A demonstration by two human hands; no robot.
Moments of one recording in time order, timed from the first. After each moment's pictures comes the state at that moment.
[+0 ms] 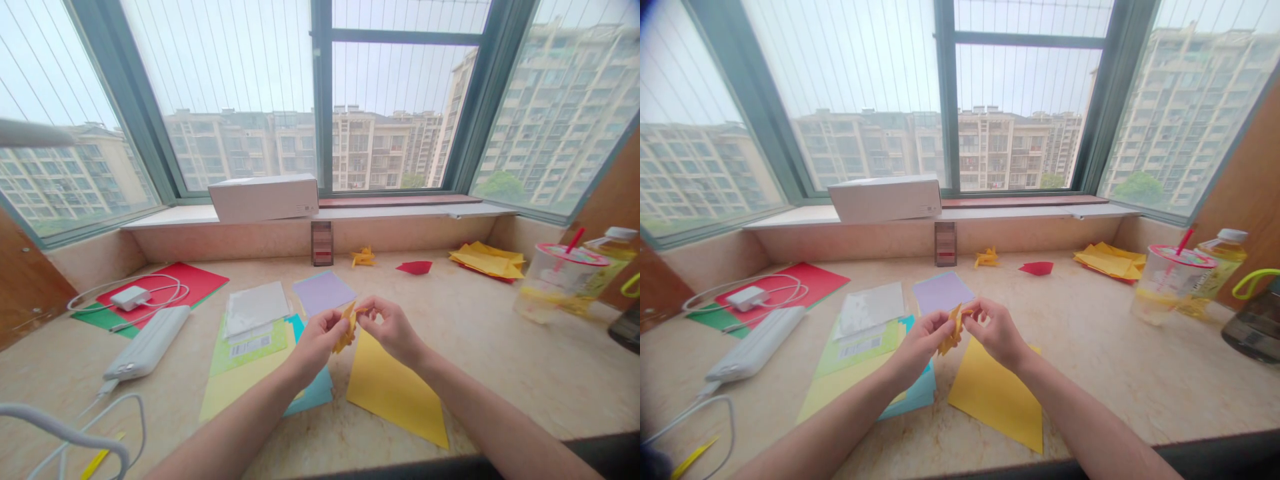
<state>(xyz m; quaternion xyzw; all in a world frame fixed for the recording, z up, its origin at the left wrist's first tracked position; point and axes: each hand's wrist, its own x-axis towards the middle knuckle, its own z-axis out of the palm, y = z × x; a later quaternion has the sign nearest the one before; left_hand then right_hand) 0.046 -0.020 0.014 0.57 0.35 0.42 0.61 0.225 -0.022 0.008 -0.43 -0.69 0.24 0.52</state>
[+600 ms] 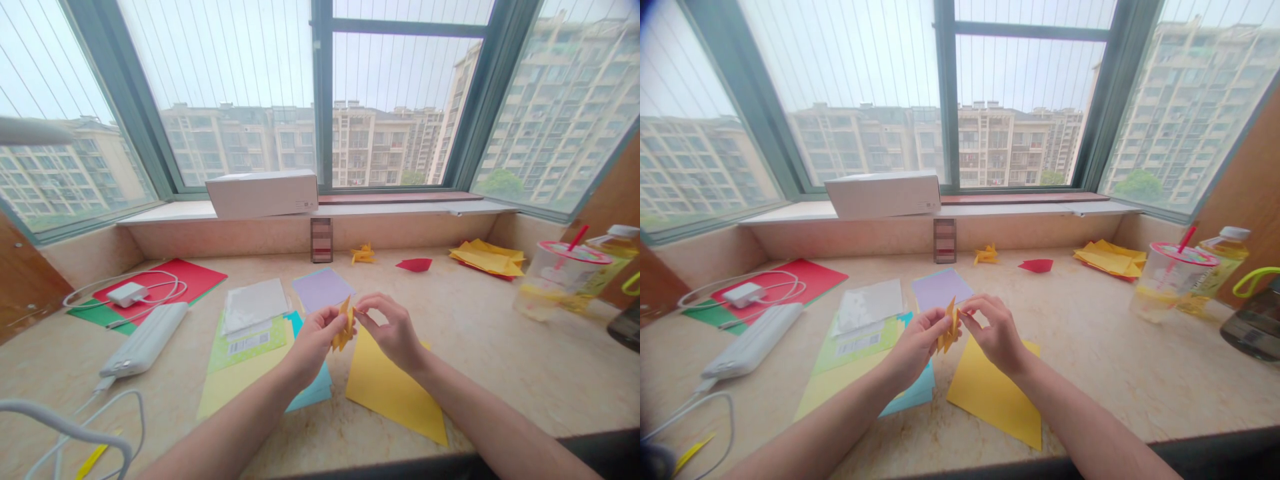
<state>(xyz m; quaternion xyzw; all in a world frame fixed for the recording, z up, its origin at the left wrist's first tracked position) 0.046 -0.023 0.014 0.50 0.32 0.45 0.67 0.222 -0.029 0.008 -0.39 -0.72 0.09 0.56</state>
